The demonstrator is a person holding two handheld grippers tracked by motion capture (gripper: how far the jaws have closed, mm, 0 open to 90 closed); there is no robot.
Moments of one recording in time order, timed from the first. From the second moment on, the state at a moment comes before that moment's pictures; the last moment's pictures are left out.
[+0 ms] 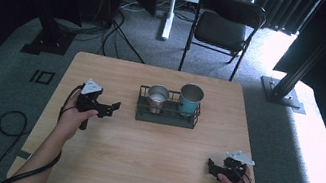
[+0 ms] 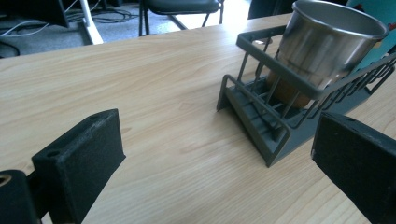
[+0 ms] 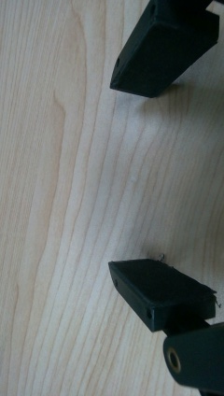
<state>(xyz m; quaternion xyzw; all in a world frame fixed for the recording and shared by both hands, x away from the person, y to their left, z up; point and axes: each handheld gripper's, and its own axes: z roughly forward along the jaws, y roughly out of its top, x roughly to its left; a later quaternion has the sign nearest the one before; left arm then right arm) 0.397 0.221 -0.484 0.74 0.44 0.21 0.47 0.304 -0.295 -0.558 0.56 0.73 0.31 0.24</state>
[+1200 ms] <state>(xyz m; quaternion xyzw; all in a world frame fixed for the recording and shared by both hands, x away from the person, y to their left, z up) 0.339 0.272 -0.527 0.72 0.49 0.22 0.44 0.304 -0.295 -0.558 0.56 0.73 0.32 0.23</state>
